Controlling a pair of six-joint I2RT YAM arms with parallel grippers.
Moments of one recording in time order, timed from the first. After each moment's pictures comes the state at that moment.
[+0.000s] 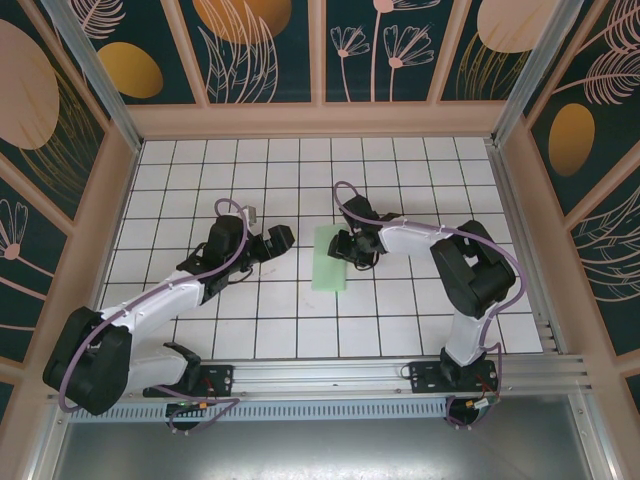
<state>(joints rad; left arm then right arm) -0.50 1.23 0.57 0.08 0.20 -0.84 0.63 1.82 1.06 -0.39 -0.18 0.83</state>
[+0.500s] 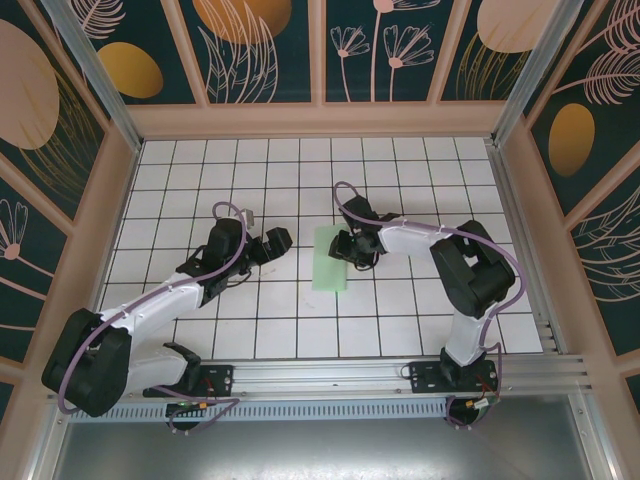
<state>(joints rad) -0.50 1.22 0.55 0.07 0.17 -0.85 0.63 1.83 1.06 -0.39 -0.16 0.83</state>
